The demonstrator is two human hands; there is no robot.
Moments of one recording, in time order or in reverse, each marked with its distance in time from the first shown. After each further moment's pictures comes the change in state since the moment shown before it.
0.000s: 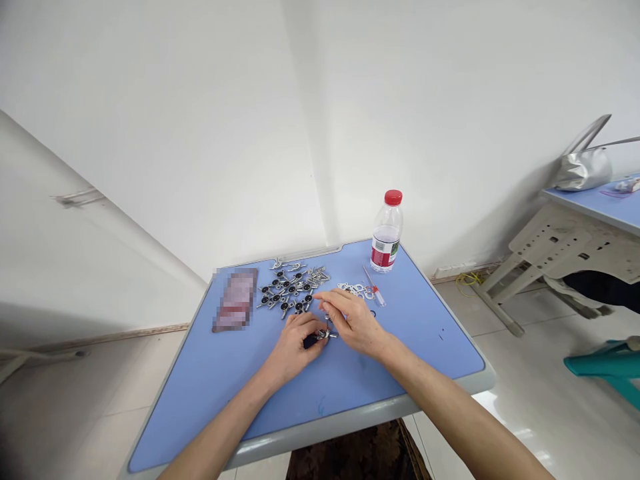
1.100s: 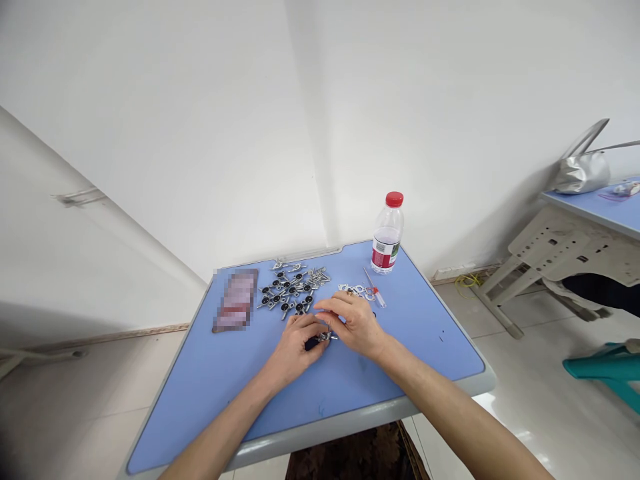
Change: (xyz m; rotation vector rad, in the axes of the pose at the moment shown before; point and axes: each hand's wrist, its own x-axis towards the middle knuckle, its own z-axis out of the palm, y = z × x) left_hand -0.001 -0.001 0.002 -0.005 0.010 0.037; right_hand -0.001 0.007 0.004 -0.118 0.075 -0.120
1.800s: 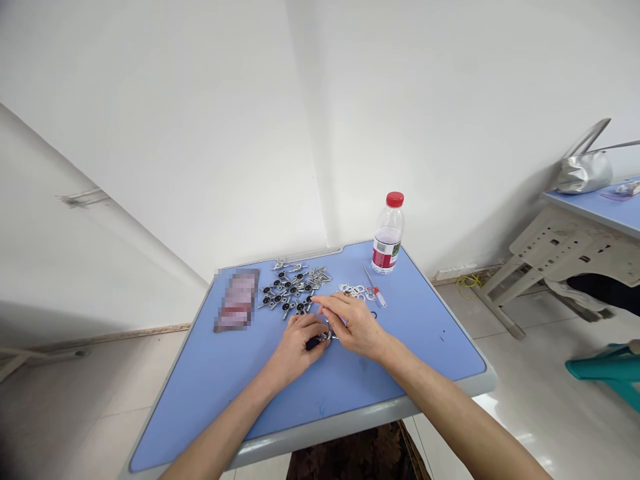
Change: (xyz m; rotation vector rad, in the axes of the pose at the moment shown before) left_hand -0.001 0.000 0.000 0.010 -0.007 0.002; right_hand 0.002 -0.007 -0.004 0.091 -0.100 0.012
